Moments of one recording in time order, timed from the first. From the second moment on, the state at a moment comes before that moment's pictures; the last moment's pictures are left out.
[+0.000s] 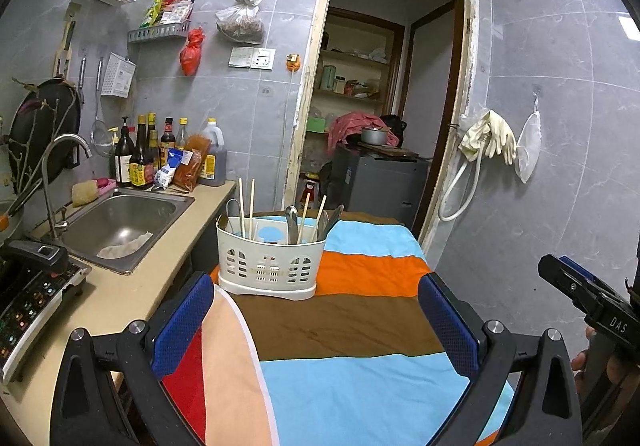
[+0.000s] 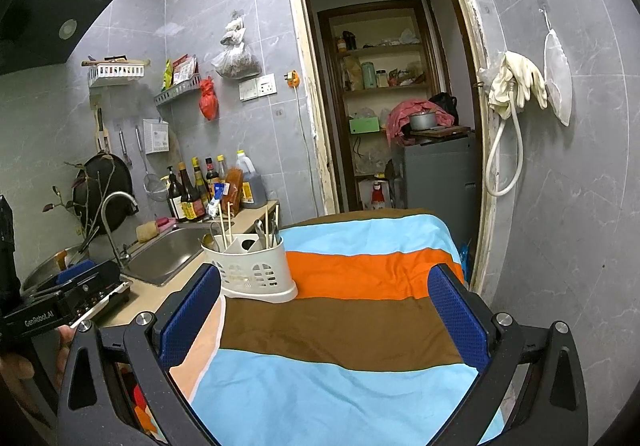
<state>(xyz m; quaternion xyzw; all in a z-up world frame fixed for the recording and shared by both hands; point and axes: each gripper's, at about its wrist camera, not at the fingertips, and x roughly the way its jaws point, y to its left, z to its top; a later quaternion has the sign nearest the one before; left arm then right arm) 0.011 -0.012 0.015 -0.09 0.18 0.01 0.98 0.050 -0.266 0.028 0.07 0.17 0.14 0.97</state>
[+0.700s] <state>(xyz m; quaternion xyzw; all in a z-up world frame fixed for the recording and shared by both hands) 0.012 -0.008 0.015 -0.09 0.18 0.01 0.98 0.048 -0.261 0.027 0.07 0.17 0.14 0.97</state>
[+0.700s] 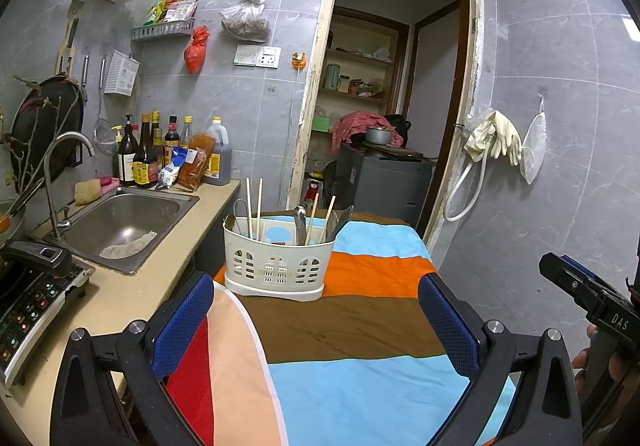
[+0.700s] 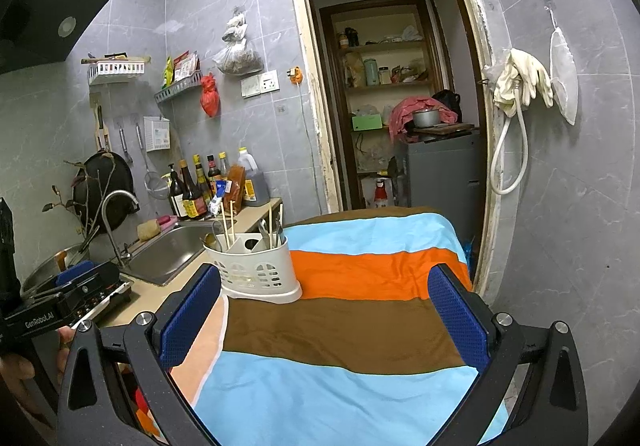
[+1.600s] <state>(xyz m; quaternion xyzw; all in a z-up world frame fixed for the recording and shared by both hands) 0.012 -0.002 0.013 -0.09 0.19 0.02 0.98 0.048 -0.258 0.026 0.07 0.18 0.14 0.97</state>
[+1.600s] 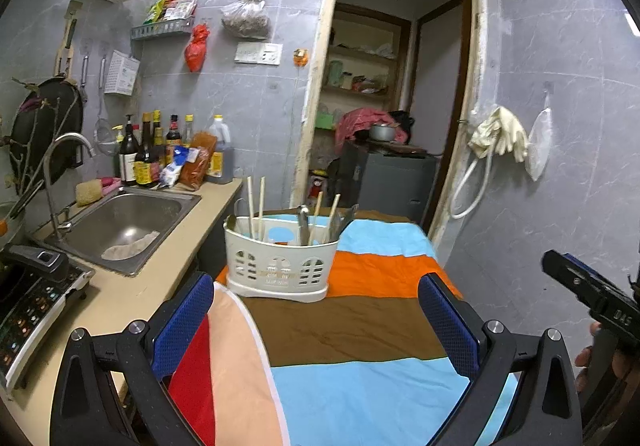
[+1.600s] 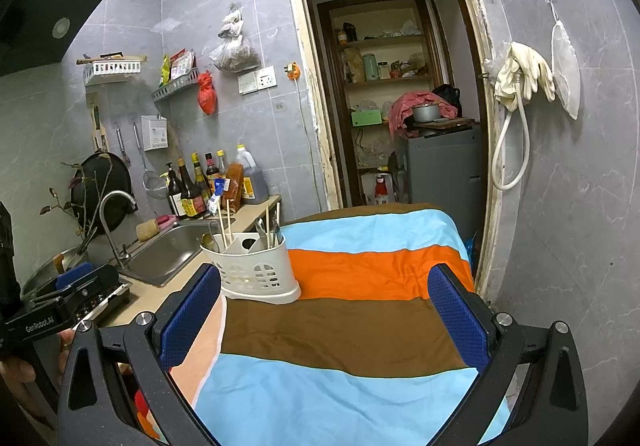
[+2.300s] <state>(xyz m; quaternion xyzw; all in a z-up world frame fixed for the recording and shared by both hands) 0.026 0.002 0.010 -0.07 0.20 0.03 0.98 0.048 -0.250 0.017 0.08 0.20 0.13 0.97</state>
